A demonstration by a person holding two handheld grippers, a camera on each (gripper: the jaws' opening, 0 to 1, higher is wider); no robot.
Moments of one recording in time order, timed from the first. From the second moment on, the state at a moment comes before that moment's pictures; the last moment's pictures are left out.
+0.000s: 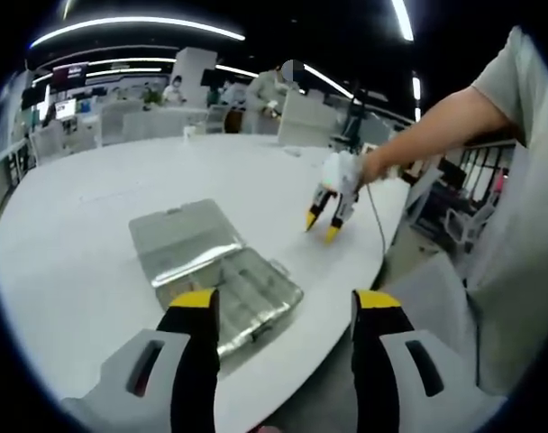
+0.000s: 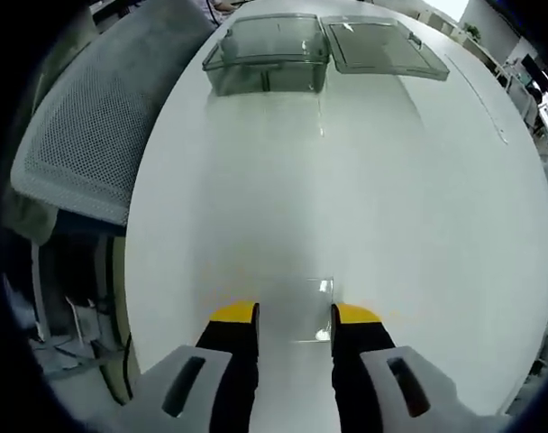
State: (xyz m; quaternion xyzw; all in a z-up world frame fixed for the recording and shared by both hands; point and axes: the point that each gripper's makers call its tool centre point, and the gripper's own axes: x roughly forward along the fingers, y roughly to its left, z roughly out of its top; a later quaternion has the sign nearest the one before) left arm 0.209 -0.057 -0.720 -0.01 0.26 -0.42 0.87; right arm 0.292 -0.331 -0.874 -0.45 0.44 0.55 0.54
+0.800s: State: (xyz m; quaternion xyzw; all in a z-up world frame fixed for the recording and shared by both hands) left arm 0.206 -0.058 -0.725 -0.02 0.27 -0.43 0.86; right arm 0.284 -0.327 -0.859 -0.45 0.46 0.54 0.54
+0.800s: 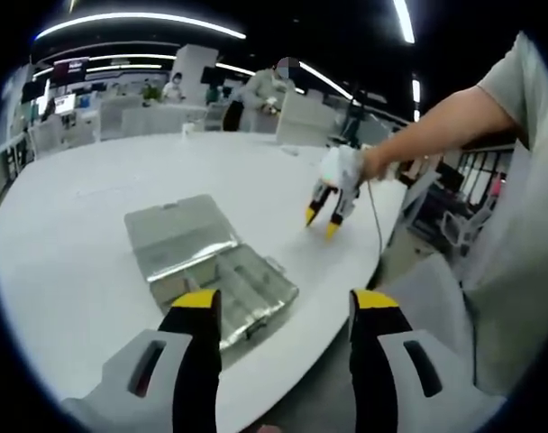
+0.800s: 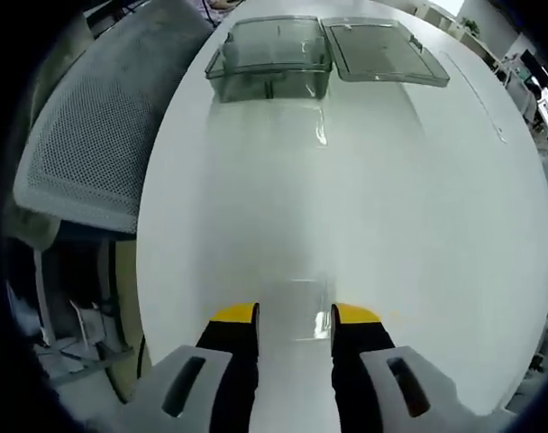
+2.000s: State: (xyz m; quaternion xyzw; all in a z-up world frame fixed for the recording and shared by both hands) left arm 0.216 -0.085 -0.728 -0.08 0.30 -0.46 0.83; right arm 0.248 -0.245 -0.783 -0.48 0.39 0.56 0.54
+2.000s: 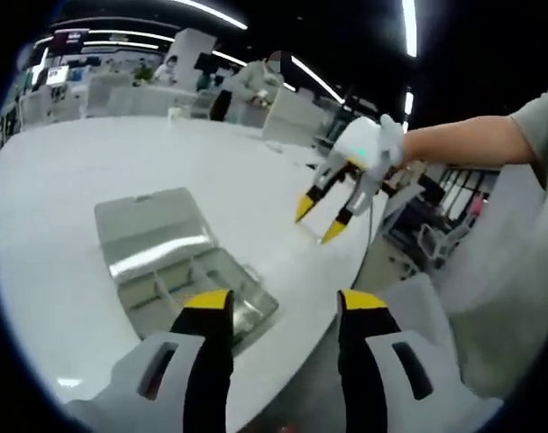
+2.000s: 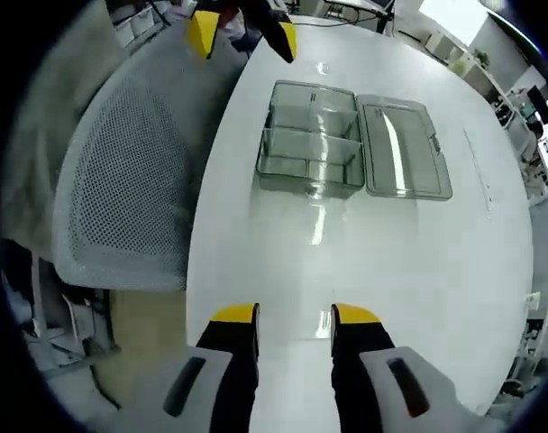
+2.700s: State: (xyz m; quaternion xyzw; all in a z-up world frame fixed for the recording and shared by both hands) left arm 0.214 -0.099 -0.724 -0.14 0.32 -0.47 0.81; right arm 0.225 -0.160 -0.741 -0.51 0.32 0.59 0.54
